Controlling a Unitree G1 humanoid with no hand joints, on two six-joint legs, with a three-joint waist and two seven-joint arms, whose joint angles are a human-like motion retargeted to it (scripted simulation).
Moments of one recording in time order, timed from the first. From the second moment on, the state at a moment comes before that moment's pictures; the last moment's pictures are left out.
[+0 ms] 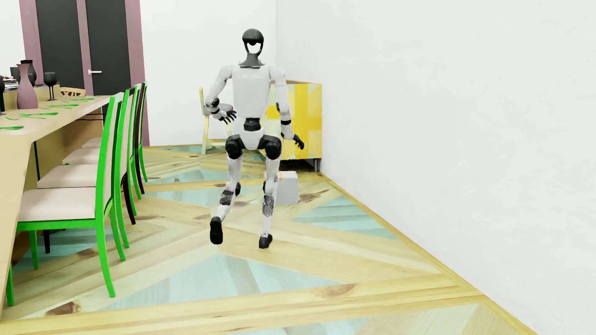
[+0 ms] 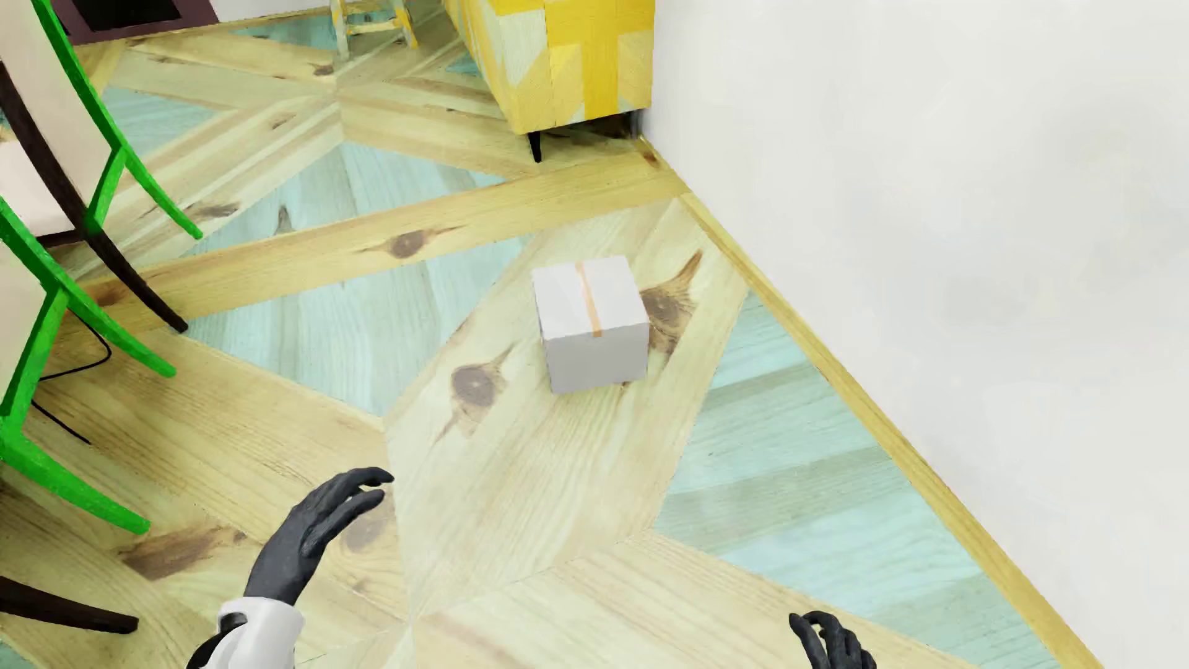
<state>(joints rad) -0.18 -0.26 -0.02 0.10 0.10 0.01 -0.07 -0.03 0.16 1.46 0.75 0.09 0.06 -0.08 -0.36 0.53 -0.23 -0.18 -0.15 -0.32 0.33 0.42 1.01 0.38 -0.34 -0.33 -0.13 0.40 -0.79</state>
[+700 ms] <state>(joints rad) -0.54 -0.36 0.08 0.03 -0.24 0.04 -0.03 -0.05 0.54 0.99 1.21 -0.09 -0.15 -0.40 -0.55 0.46 -0.55 -0.21 -0.14 -0.25 0.56 0.90 0.60 0.51 -0.38 -0.17 -0.13 0.32 -0.77</state>
